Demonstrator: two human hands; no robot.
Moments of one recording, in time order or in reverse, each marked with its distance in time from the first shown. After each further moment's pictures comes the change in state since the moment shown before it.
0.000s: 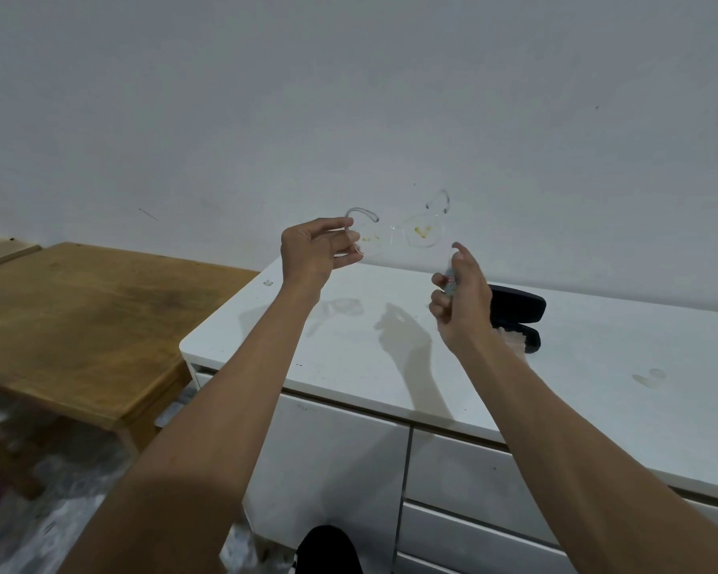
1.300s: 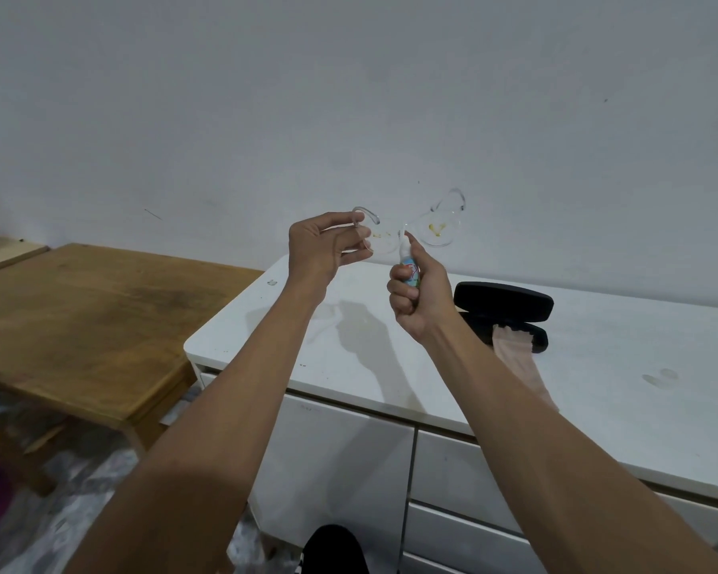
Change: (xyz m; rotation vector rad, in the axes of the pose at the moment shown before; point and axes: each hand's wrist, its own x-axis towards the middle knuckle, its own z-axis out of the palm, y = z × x) left_hand 0.003 0.004 0.007 0.015 -0.060 0.004; right_hand -0.004 0.016 0.043 0.192 -0.286 0.343
